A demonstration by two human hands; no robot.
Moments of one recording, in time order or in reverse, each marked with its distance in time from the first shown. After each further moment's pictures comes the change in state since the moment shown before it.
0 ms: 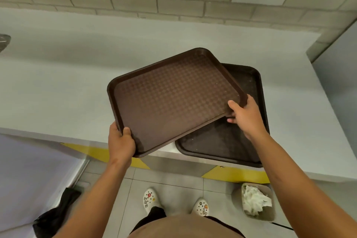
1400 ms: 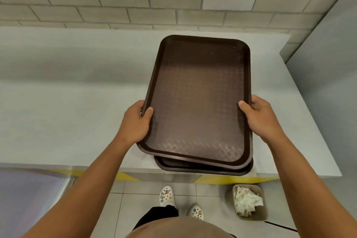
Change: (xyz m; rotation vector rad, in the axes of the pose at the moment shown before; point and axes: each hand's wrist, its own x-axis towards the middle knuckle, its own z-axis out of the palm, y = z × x) left_hand 0.018 0.091 0.097 0.387 -0.457 0.430; right_hand 0.008 -0.020 -0.093 -0.177 0.035 -0.086
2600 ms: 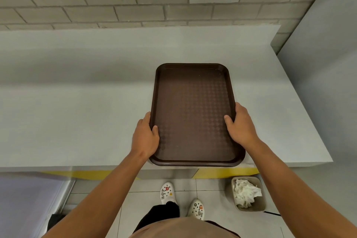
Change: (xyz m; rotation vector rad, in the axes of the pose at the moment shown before) left_hand -0.029 -0.042 0.080 0.160 -0.006 -0.063; right_hand 0.009 0.091 0.034 -0.442 0.043 0.010
